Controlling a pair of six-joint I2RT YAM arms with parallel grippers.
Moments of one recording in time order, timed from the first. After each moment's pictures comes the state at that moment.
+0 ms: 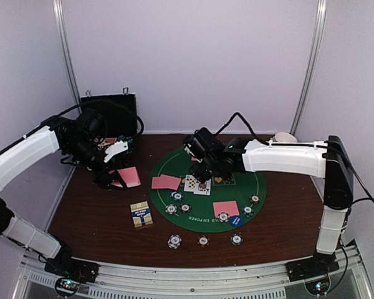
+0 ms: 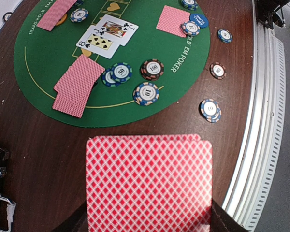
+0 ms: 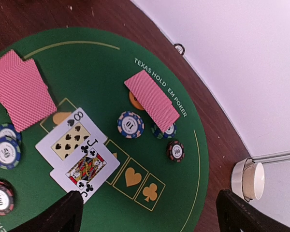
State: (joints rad) left arm -0.46 1.37 1.29 -1.11 0.47 0.66; right arm 0.96 1.93 1.55 -0.50 0.69 -0.13
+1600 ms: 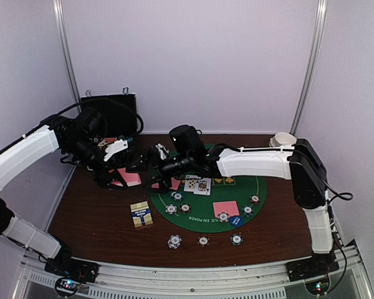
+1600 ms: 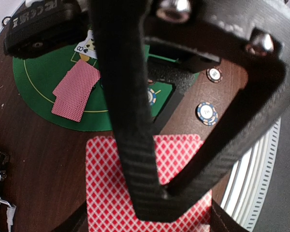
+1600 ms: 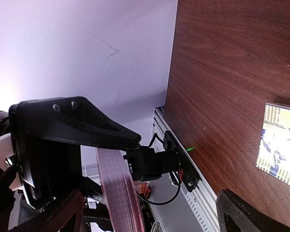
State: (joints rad) left arm -0.46 1.37 1.30 -1.11 0.49 0.66; right arm 0.97 2.14 1.72 0.06 -0.69 1.27
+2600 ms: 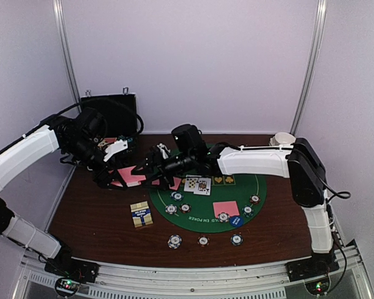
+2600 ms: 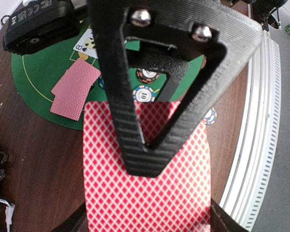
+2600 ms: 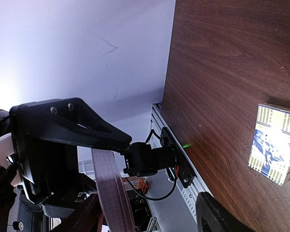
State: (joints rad) left arm -0.46 1.37 1.30 -1.12 0.49 0.66; right arm 0.94 2.17 1.73 0.04 -0.75 1.24
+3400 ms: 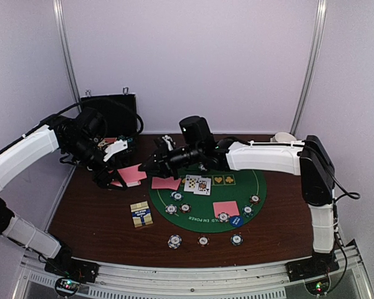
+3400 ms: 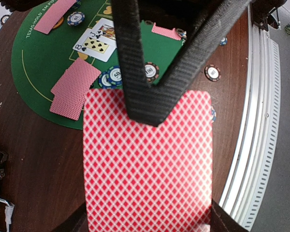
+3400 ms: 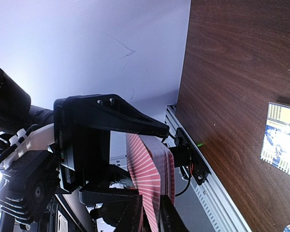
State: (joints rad) left arm -0.46 1.37 1.31 -1.12 0.49 0.66; right arm 0.92 2.08 1.69 0.07 -0.76 1.29
